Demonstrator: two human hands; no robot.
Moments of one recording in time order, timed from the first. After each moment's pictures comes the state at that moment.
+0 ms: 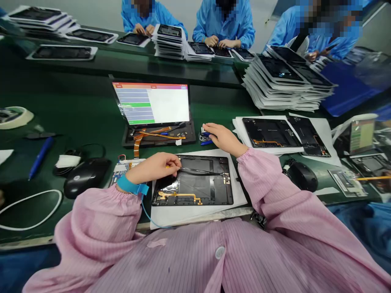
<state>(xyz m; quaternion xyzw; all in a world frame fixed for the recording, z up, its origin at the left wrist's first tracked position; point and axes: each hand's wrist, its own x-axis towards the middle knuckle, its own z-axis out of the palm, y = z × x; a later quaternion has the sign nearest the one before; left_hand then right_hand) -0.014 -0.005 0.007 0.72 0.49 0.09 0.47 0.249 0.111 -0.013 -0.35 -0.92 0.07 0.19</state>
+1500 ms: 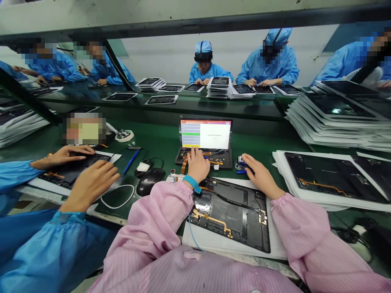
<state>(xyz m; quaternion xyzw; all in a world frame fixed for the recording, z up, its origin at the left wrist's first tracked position) -0.006 0.046 -0.036 0.59 0.78 0.20 -0.05 0.251 0.102 -0.045 -0.36 -0.89 0.10 0.27</state>
